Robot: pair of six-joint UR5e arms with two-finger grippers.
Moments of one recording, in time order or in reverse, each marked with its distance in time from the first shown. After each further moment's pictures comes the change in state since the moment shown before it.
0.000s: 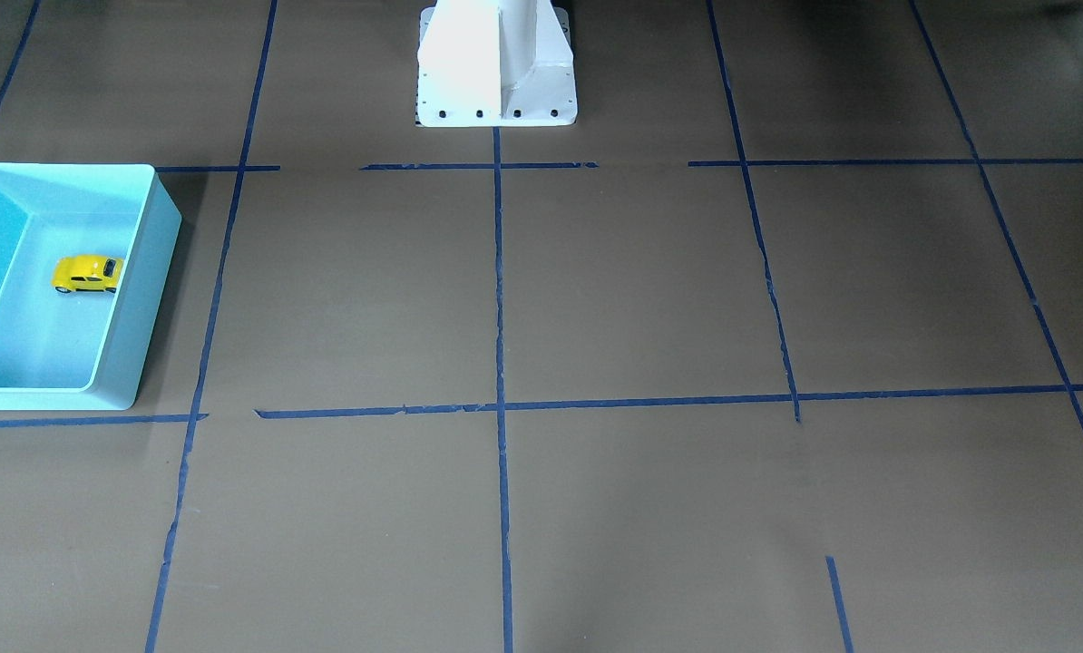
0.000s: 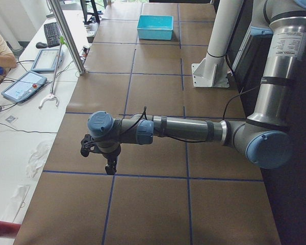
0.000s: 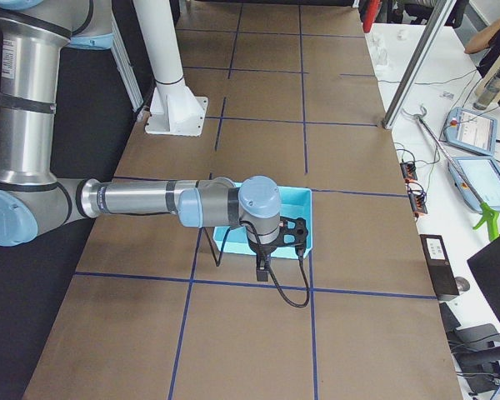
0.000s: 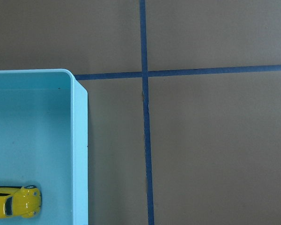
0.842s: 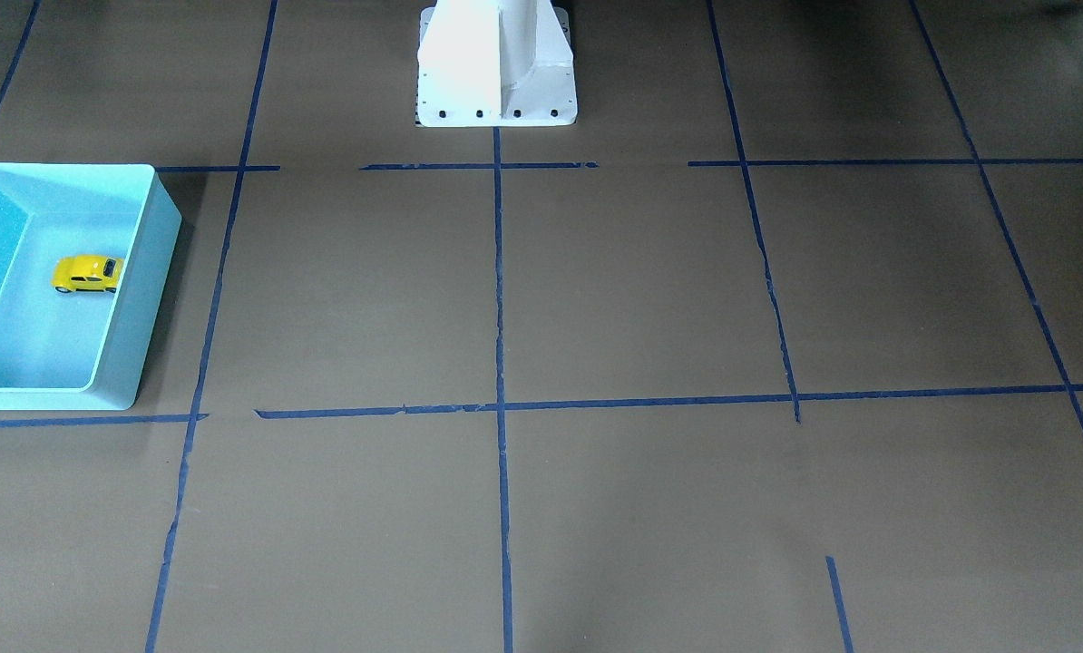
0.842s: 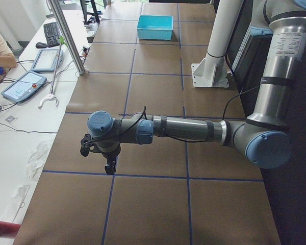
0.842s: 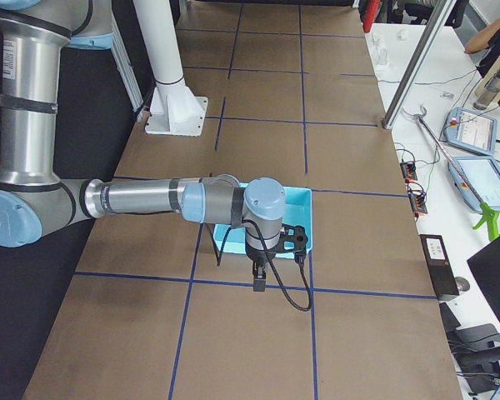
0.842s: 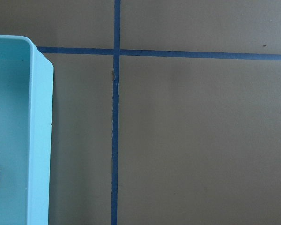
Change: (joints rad) left arm 0.001 0.000 0.000 -0.001 0.002 0.003; right arm 0.005 -0.022 -0.008 -0.032 -0.075 -0.123
